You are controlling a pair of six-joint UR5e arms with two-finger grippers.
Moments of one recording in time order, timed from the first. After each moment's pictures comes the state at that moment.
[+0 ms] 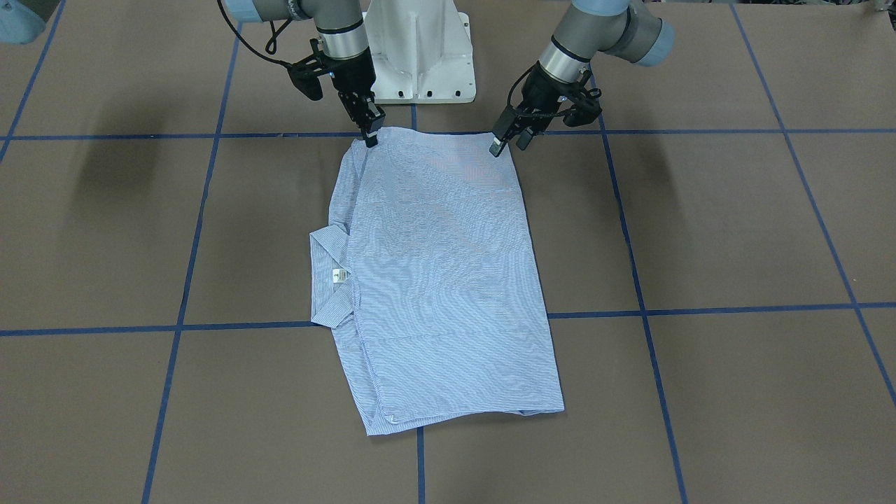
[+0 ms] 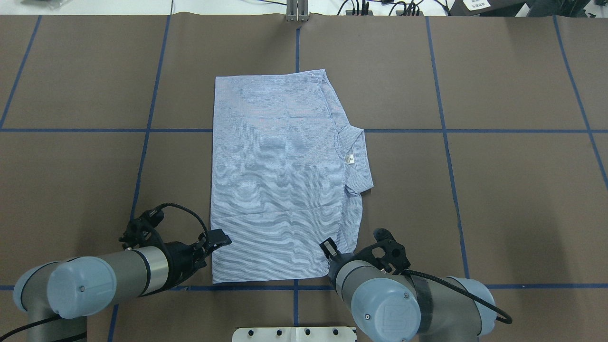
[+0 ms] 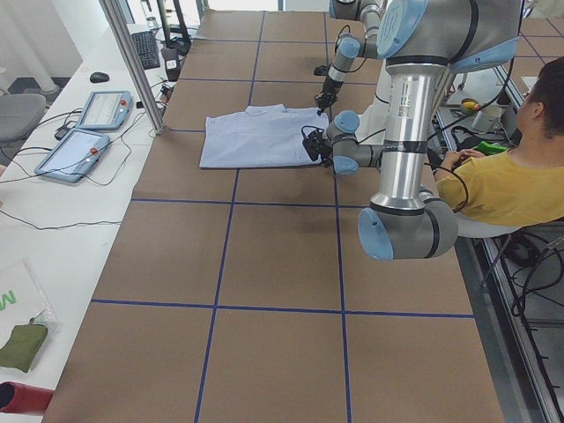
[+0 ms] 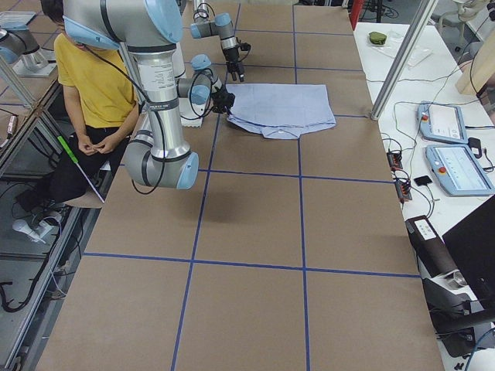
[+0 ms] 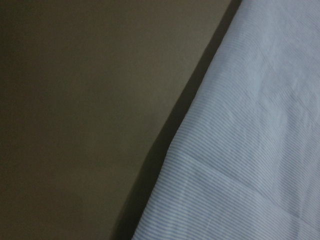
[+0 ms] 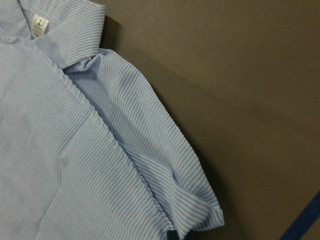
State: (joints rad) left arm -0.19 -1.69 -1.92 -2.32 -1.46 -2.06; right arm 0.10 -1.17 1.96 -1.45 1.33 2.46
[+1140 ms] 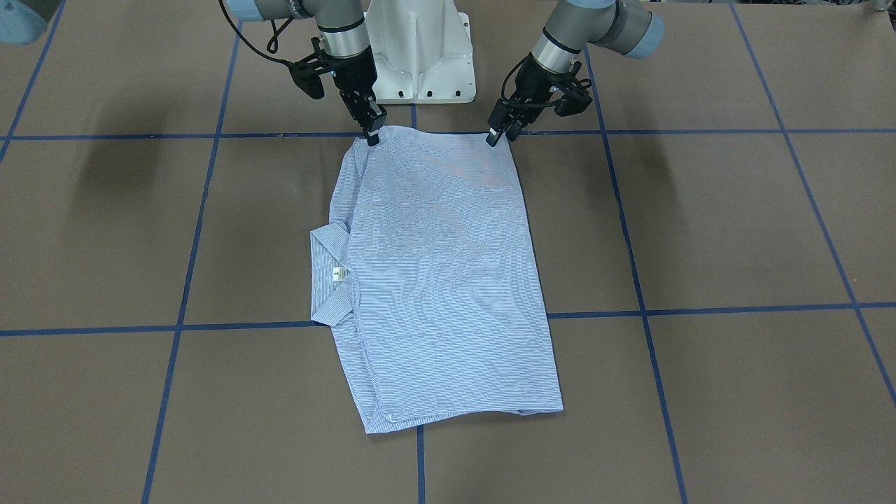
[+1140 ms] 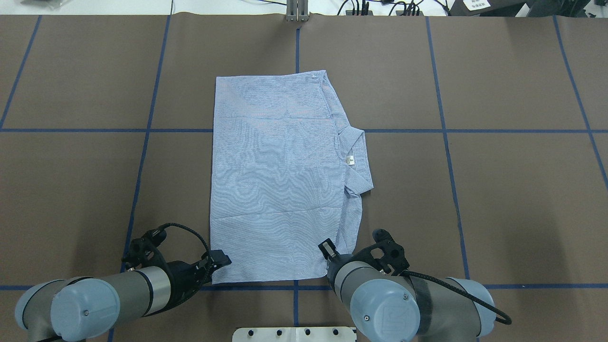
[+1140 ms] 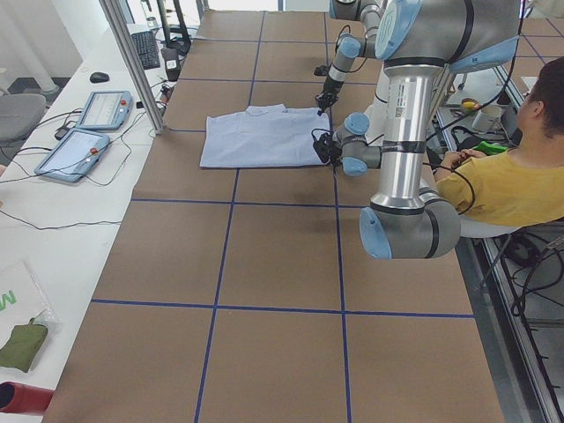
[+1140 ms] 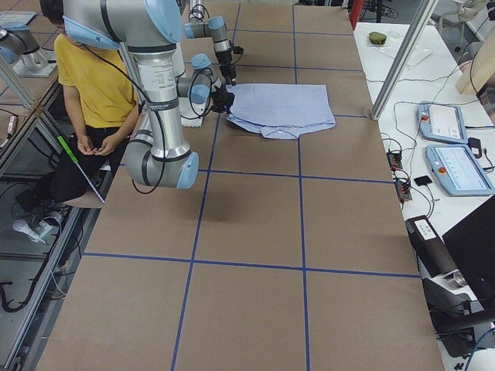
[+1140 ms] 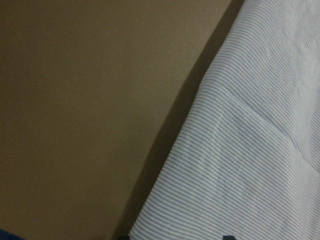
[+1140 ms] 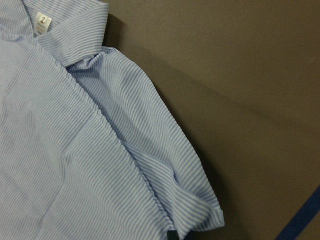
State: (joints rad) left arm -0.13 -1.67 -1.93 -2.32 -1.42 -2.09; right arm 0.10 -1.17 1.97 -1.45 1.33 2.46
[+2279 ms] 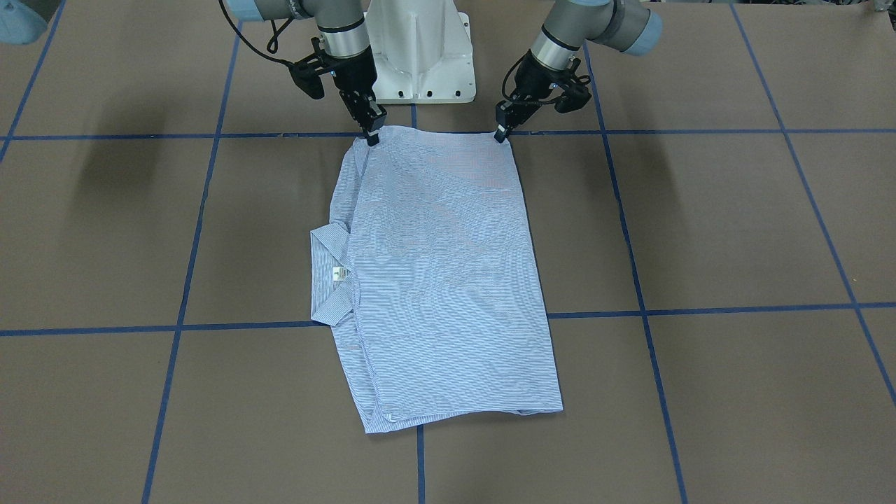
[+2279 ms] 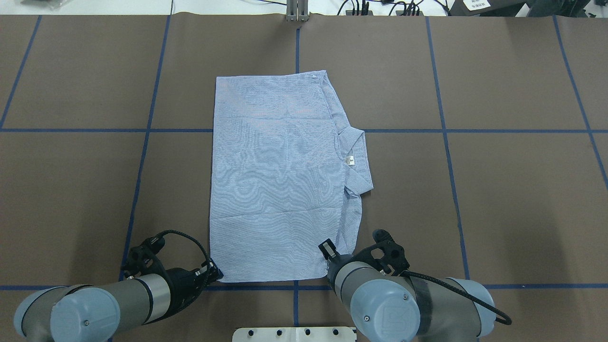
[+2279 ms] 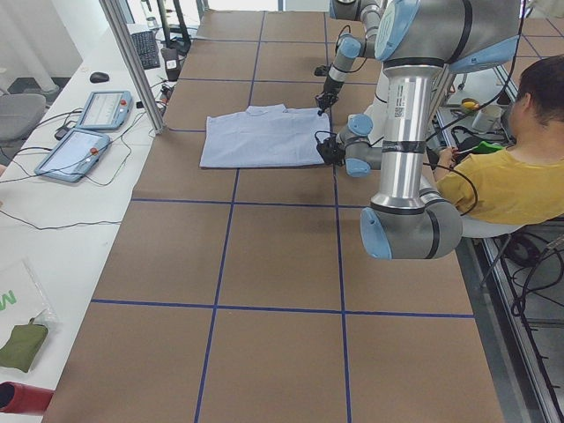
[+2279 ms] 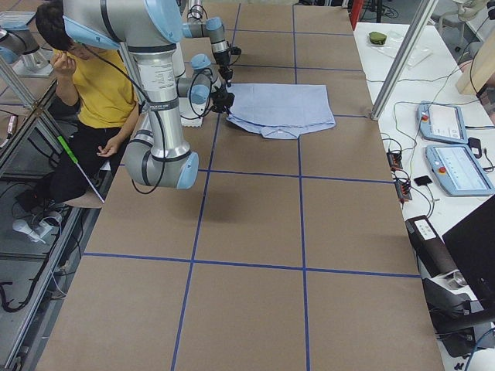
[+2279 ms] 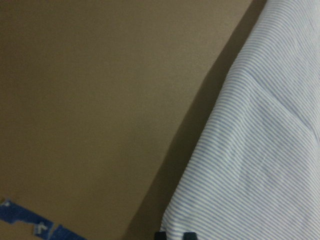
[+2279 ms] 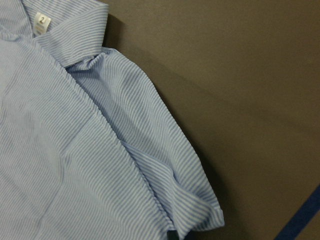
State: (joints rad) left arm -0.10 -1.66 -1.94 -2.32 -1.40 -2.13; right arm 0.10 -1.17 1.97 -1.45 1.33 2.46
